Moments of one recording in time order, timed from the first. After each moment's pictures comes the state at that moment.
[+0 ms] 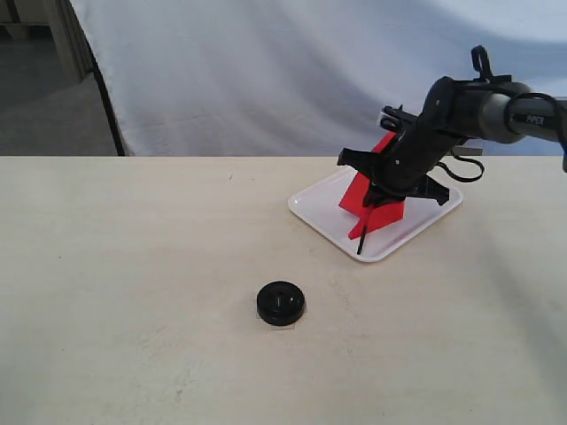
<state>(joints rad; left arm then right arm) 0.01 0.00 0.00 0.03 0.35 0.01 0.18 2.36 -1.88 0.31 0.76 0.19</state>
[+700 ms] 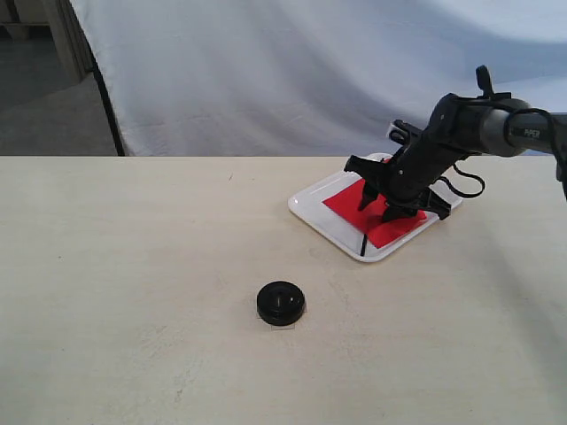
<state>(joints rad) 0.01 0.00 0.00 0.03 0.35 0.01 0.15 2.42 -1.89 0.36 0.73 0.22</state>
